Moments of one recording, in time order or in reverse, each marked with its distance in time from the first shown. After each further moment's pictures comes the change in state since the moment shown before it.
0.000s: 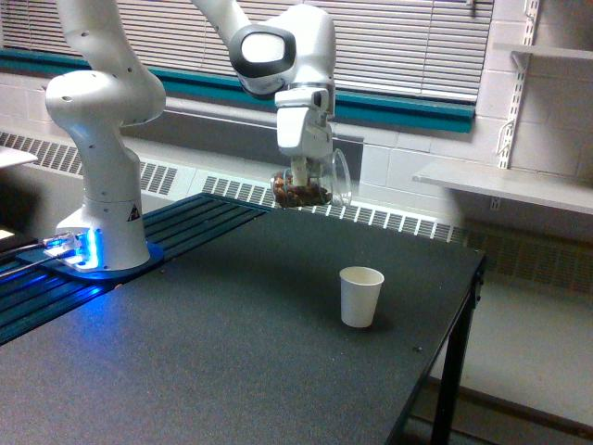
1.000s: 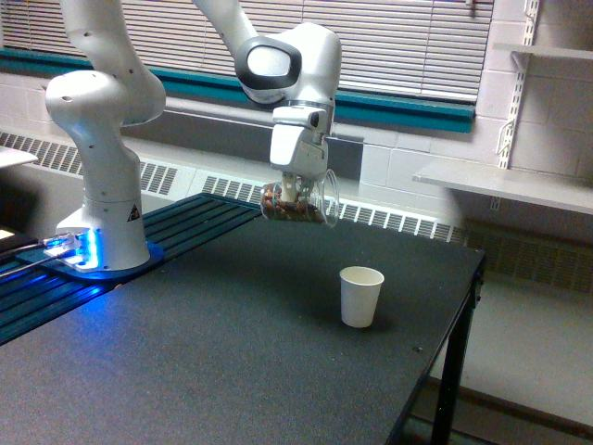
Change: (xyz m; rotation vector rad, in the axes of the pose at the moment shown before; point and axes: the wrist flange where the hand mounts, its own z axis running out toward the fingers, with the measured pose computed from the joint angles) arm -0.011 -0.001 0.026 -0.097 -0.077 0.008
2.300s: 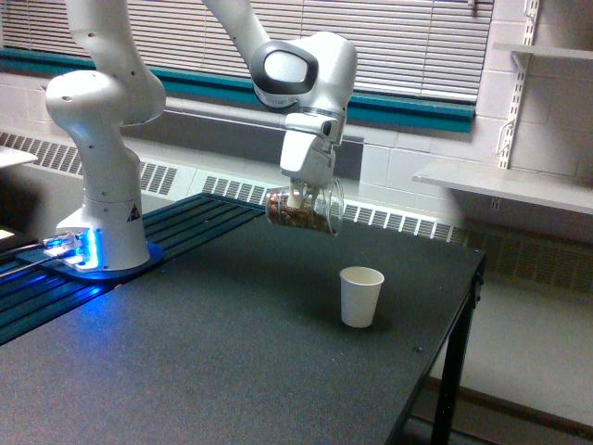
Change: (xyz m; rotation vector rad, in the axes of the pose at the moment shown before) arm 0.007 -0.018 0.010 -0.067 -0.027 -0.030
